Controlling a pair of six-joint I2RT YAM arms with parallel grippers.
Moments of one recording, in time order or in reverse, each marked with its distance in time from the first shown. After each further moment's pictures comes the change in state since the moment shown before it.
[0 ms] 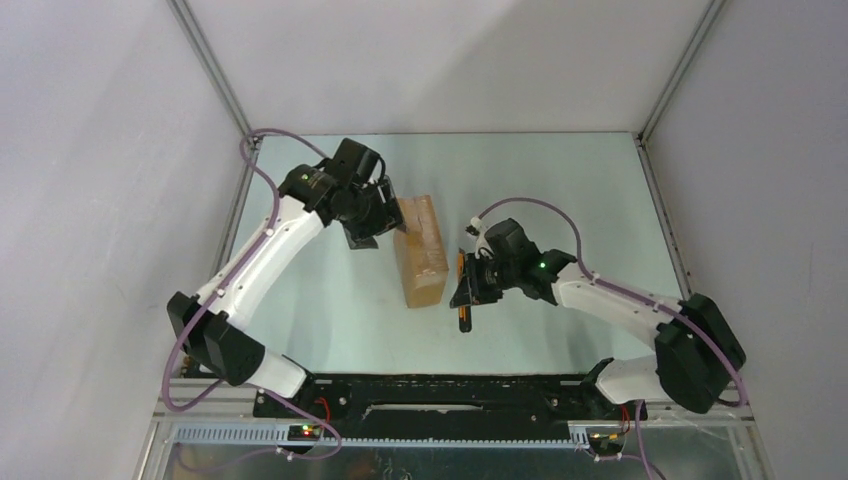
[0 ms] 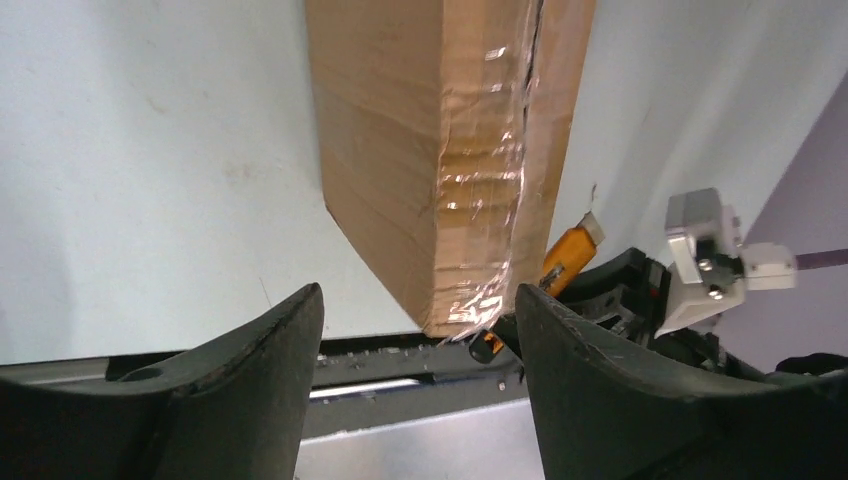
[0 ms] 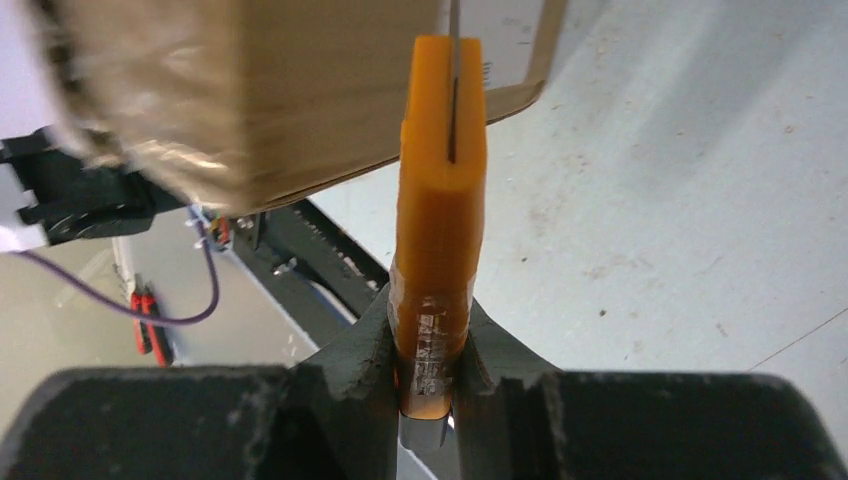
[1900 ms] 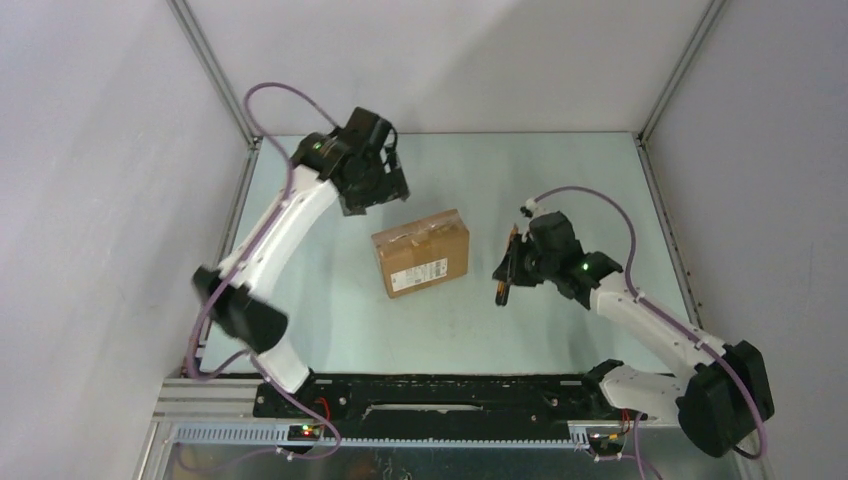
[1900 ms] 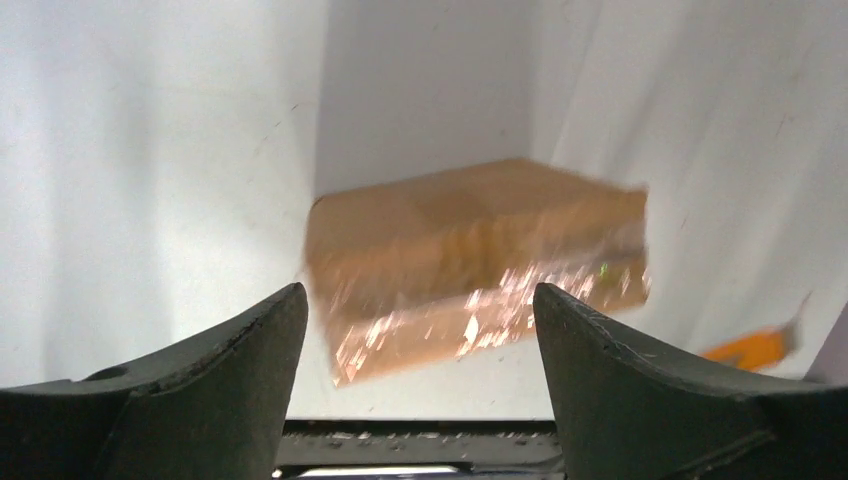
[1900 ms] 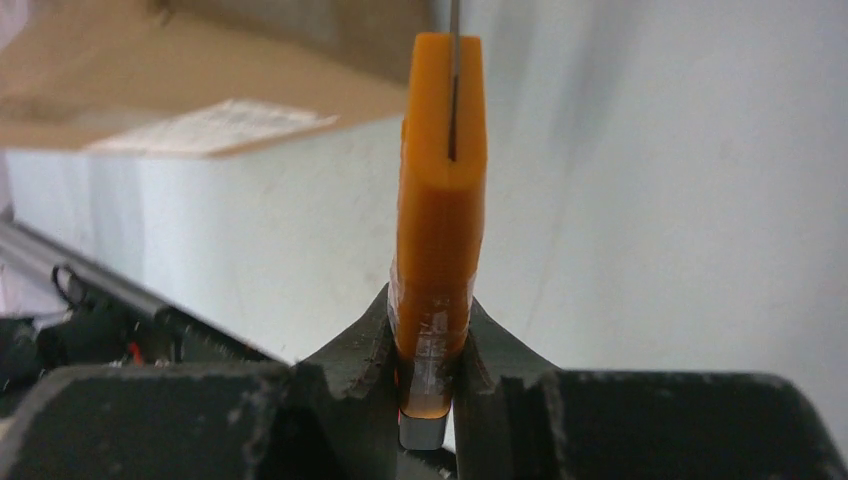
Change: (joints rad) left arm 0.004 0.281 0.400 -0.103 -0.222 0.104; right arm -0.154 -0.218 -0.073 -0.100 0.257 -0.032
